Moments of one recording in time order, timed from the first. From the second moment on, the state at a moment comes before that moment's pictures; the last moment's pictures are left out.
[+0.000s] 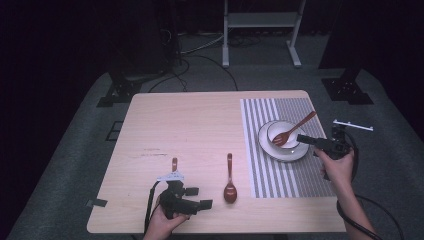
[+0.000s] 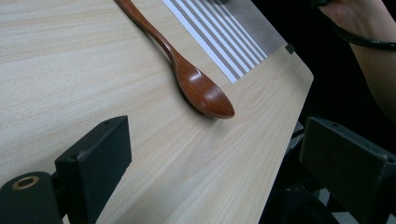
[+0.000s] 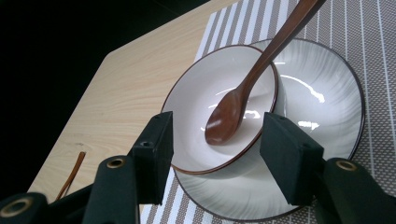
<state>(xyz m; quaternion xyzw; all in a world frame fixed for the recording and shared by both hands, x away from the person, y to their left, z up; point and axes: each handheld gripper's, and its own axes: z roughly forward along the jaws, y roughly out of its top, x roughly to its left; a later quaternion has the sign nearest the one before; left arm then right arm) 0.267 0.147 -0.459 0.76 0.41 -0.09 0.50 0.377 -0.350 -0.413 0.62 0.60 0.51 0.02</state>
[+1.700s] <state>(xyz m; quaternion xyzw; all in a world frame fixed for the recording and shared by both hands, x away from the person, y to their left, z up) 0.268 0.150 -0.460 0.76 0.41 -0.10 0.50 0.310 -0.306 -0.437 0.57 0.65 0.51 -0.03</state>
